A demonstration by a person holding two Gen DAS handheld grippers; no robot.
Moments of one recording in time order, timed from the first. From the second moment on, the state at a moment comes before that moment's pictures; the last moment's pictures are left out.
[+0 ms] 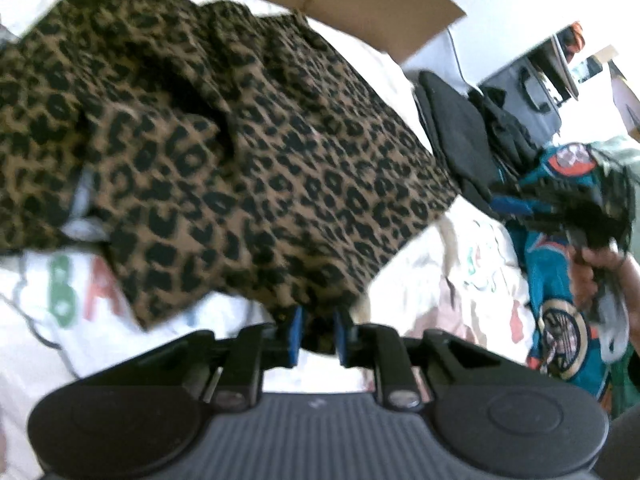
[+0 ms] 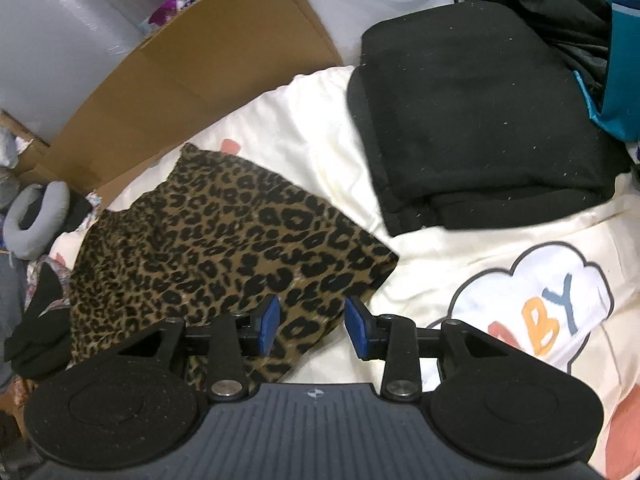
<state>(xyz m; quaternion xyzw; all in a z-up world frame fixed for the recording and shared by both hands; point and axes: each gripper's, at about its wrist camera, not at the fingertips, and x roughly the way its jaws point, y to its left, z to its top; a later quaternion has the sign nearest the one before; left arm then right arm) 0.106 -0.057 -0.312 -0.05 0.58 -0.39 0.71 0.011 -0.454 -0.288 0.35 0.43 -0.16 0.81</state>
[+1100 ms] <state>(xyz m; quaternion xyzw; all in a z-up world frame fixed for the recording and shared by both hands) 0.199 0.068 -0.329 -0.03 0.53 -0.32 0.79 0.051 -0.333 -0.303 0.34 0.48 -0.02 0.81</state>
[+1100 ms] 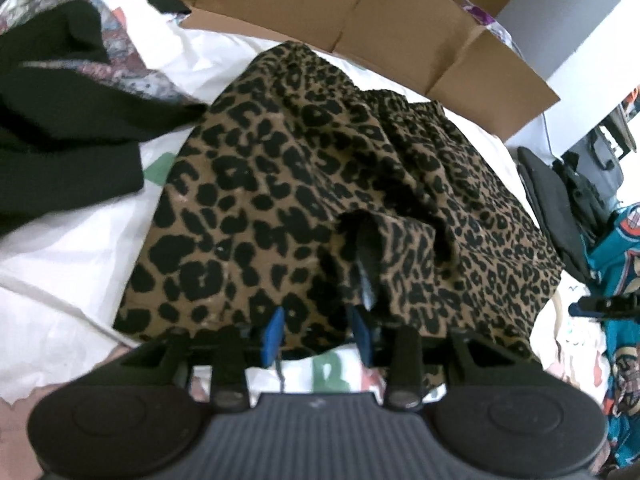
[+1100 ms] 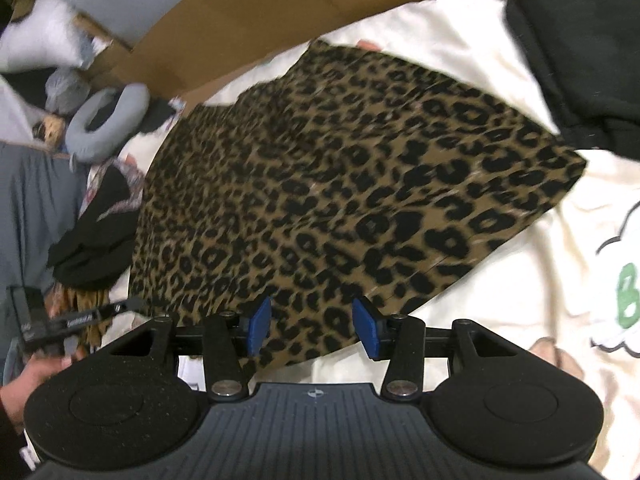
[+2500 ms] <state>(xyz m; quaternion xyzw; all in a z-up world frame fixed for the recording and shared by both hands) 0.125 -0.009 -0.361 0.07 0.51 -0.44 0.74 0.065 -0.273 -0.333 0.34 0.52 0.10 0.78</state>
